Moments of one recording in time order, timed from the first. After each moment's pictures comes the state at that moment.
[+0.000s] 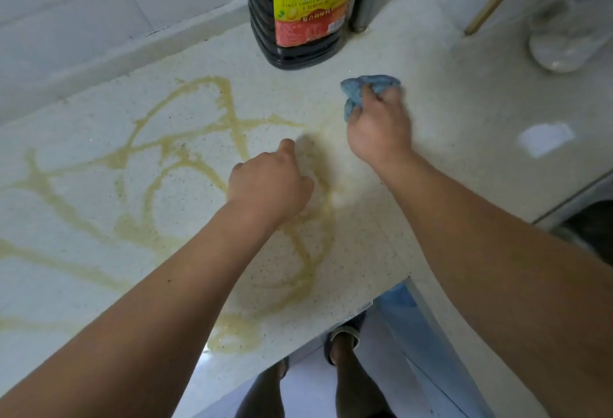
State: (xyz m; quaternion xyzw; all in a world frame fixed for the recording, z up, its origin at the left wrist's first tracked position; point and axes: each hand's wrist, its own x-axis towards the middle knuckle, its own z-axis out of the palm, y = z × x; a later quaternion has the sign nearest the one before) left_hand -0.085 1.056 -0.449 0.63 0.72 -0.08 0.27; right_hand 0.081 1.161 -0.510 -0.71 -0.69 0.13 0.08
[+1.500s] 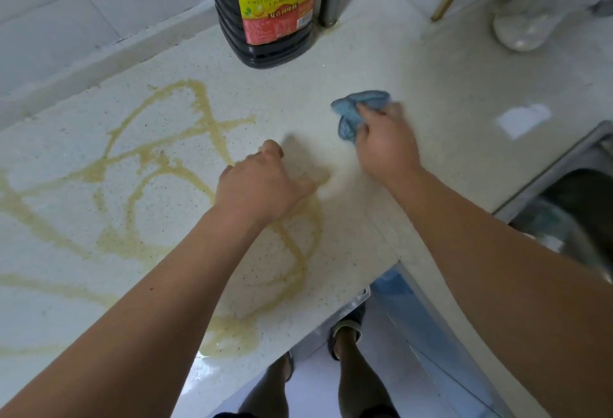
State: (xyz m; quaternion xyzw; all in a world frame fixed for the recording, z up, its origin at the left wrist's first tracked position) left_hand -0.080 1.052 -0.457 0.63 0.72 -0.08 0.29; right_hand 0.125 1.116 -0.510 -0.69 -0.69 0.15 0.13
